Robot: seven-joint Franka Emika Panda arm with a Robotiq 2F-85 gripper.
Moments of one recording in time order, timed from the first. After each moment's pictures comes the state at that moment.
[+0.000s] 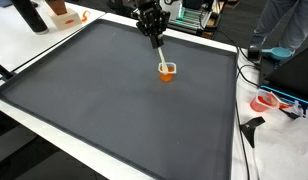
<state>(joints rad) 0.15 0.05 0.08 -2.45 1.20 2.74 -0.76</state>
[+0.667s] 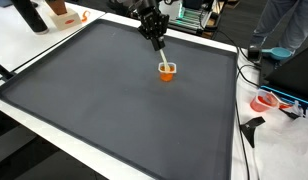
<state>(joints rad) 0.13 0.07 0.07 -2.45 1.33 2.67 -0.88</state>
